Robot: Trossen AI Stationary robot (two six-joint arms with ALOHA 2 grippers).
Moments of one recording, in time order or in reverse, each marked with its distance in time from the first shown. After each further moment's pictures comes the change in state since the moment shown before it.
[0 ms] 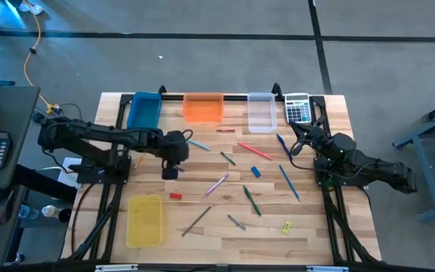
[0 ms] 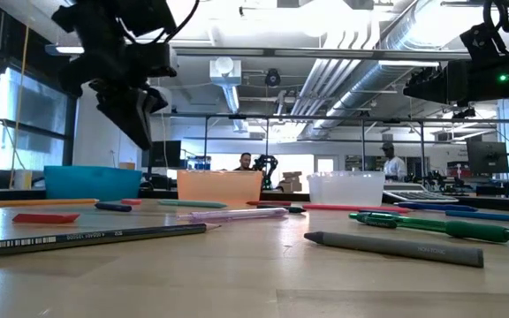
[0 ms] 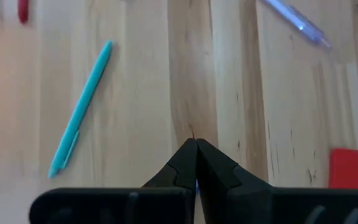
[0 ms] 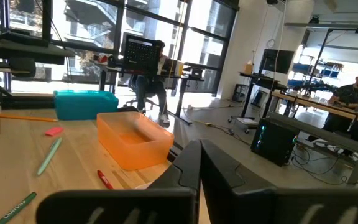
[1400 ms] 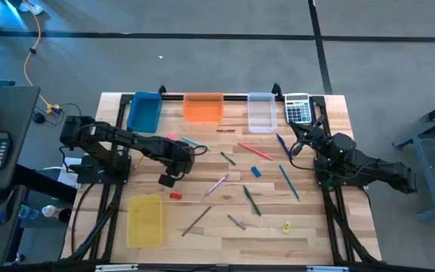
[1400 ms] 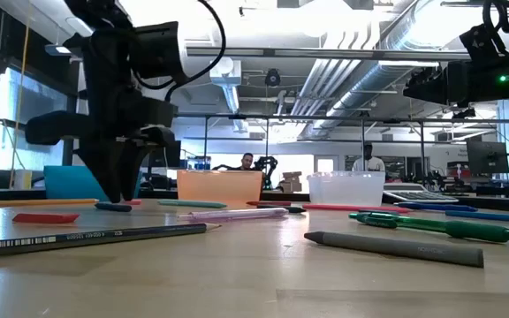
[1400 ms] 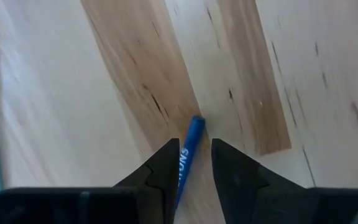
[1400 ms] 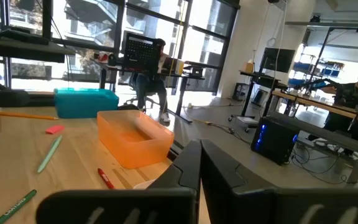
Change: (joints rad) left arm -0.060 0.250 -0.008 -0.021 -0.029 0.219; right arm 0.000 0.000 0.000 -0.007 0.000 0.000
